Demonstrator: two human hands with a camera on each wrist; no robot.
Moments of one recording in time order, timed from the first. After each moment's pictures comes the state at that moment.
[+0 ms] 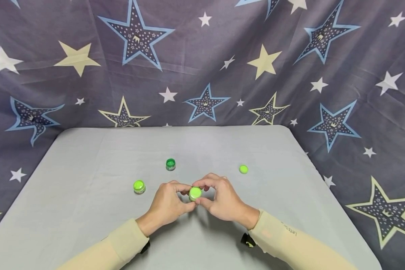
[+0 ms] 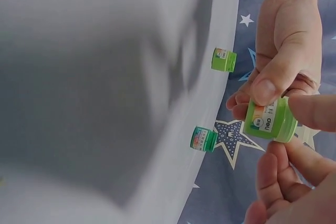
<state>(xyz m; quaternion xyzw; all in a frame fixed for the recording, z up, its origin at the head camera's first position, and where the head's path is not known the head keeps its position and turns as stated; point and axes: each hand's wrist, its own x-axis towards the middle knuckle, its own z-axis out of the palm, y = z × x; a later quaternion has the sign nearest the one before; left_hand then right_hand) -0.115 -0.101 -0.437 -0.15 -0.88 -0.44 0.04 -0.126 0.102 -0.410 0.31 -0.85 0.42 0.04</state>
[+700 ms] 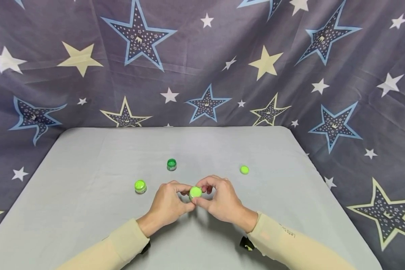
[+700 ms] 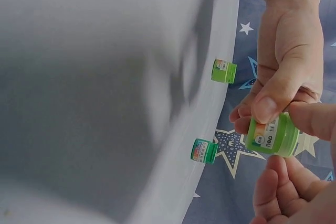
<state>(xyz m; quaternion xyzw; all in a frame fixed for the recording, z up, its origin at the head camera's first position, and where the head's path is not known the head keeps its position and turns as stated) -0.113 -0.101 -0.438 -0.14 -0.88 -0.44 0.06 -0.119 0.095 -0.412 0.25 -0.87 0.42 0.05</state>
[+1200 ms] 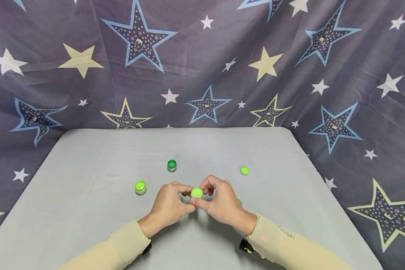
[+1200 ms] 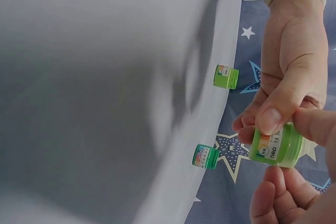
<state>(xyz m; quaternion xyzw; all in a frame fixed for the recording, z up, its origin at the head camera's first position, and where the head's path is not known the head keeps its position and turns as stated) -0.112 -0.098 -0.436 -0.13 -0.88 -0.45 0.06 -0.118 0.093 -0.416 0.24 -0.87 0.43 0.07</state>
